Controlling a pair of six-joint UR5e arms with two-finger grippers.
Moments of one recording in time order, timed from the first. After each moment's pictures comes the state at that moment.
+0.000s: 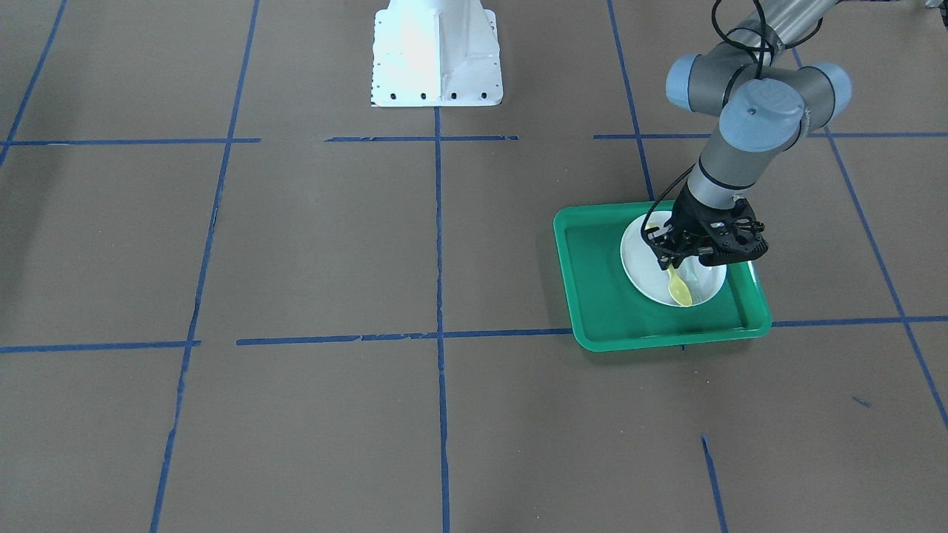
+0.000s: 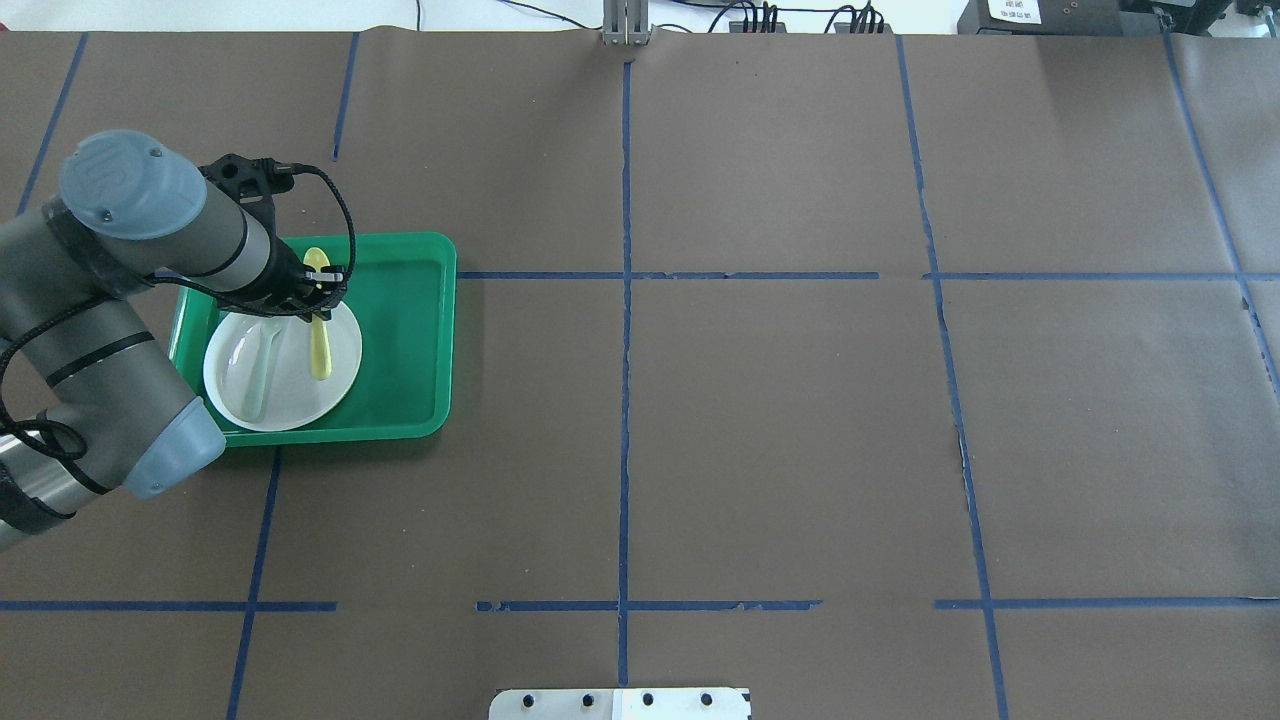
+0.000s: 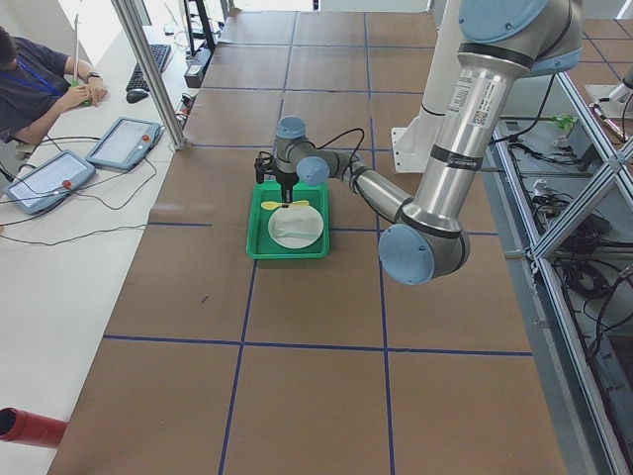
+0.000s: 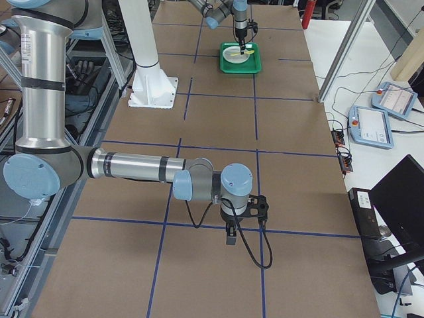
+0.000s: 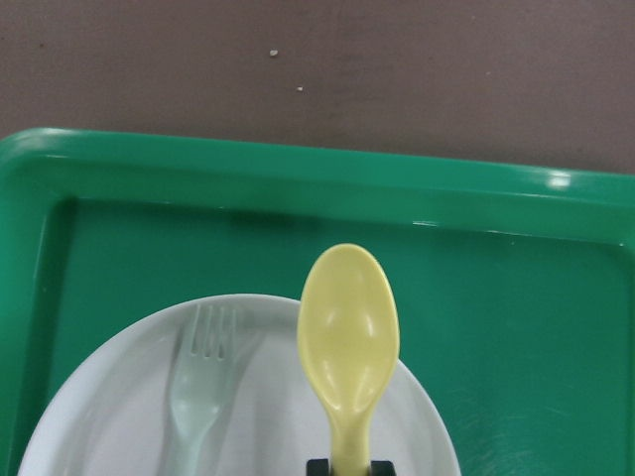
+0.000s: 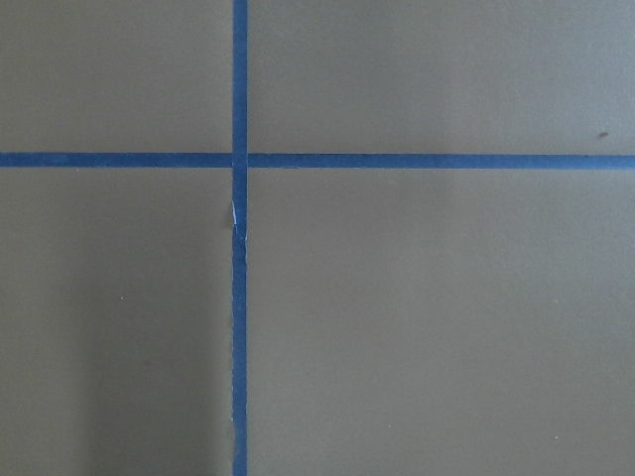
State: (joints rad) left arm -0.77 -1.92 -1.70 -1.81 -1.95 -1.18; right arm 1.58 -1.65 1.61 -1.51 2.28 0.03
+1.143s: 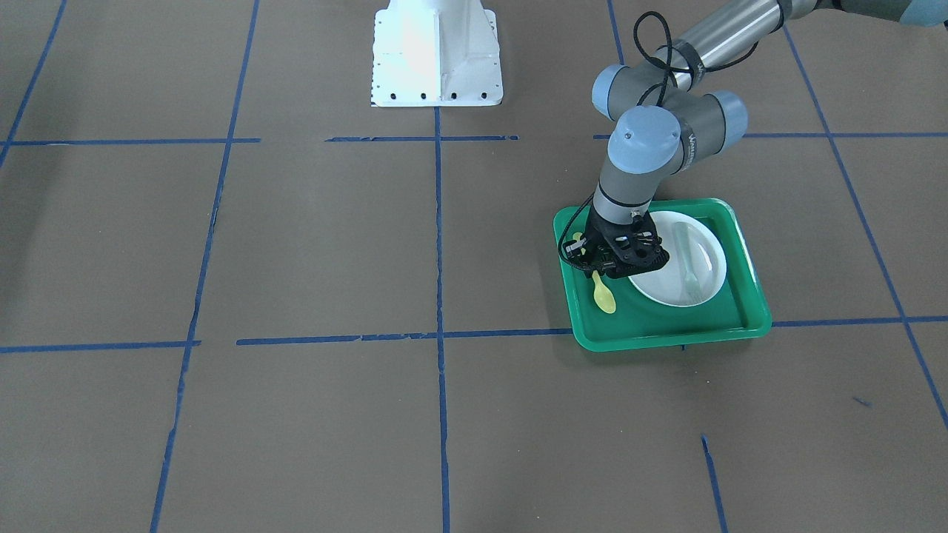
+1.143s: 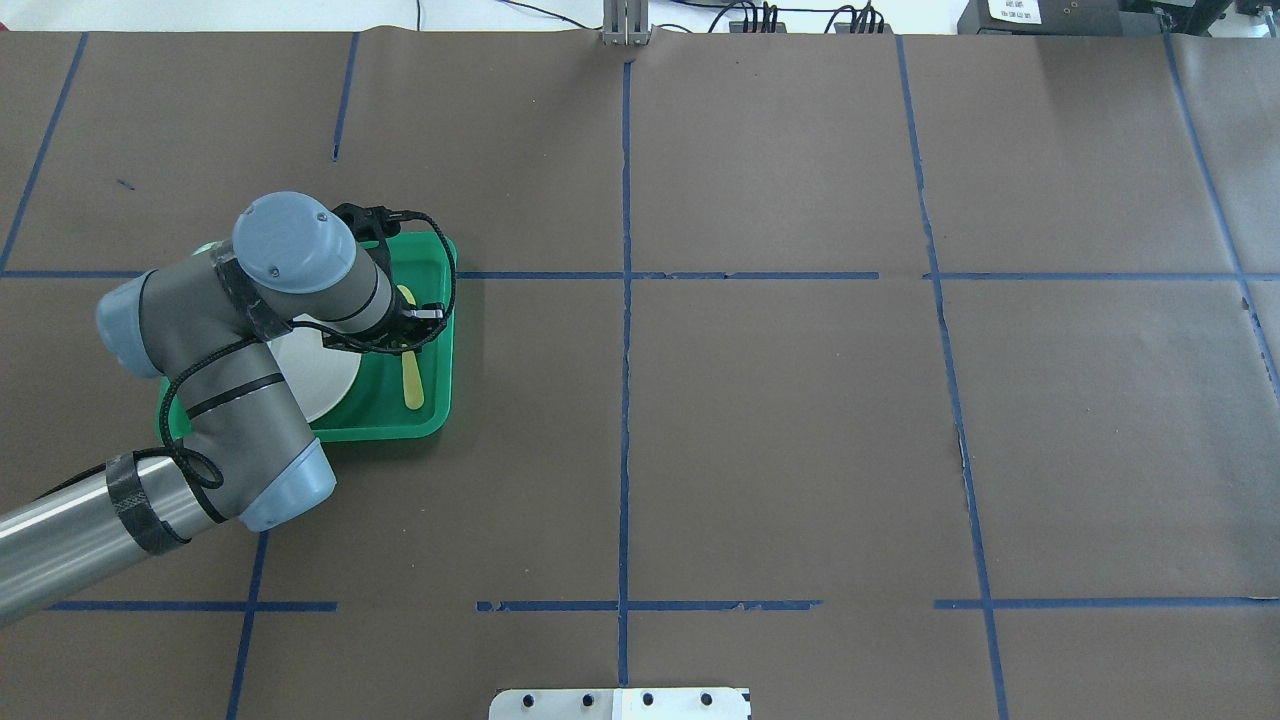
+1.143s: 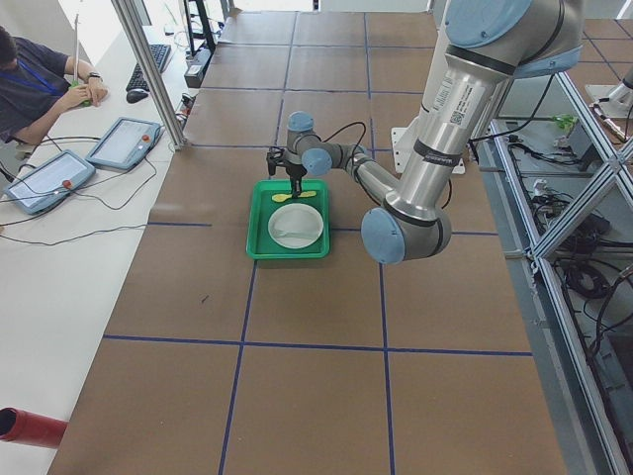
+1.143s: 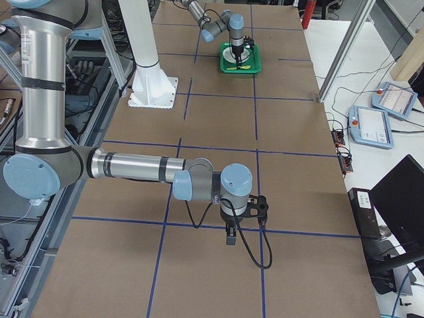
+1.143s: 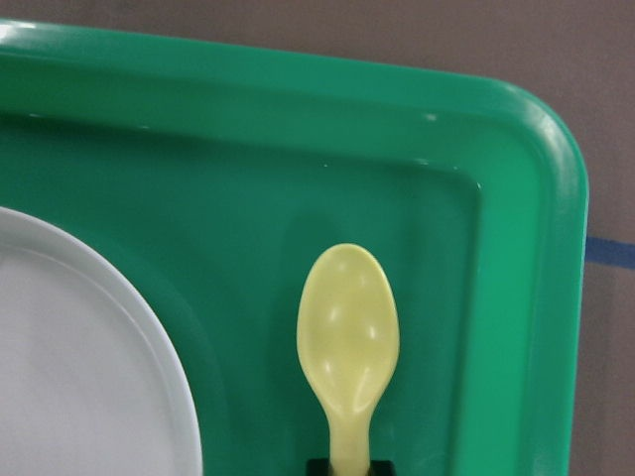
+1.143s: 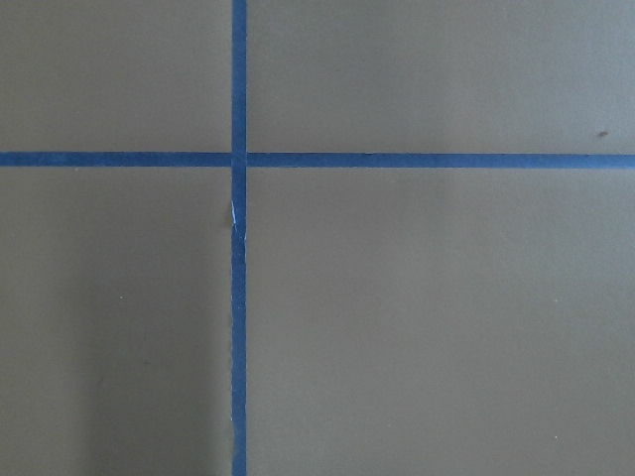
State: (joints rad) left arm -0.65 -2.04 -1.58 -1.81 -1.88 -1.29; right arm 1.58 -1.65 1.61 -1.51 2.28 0.03
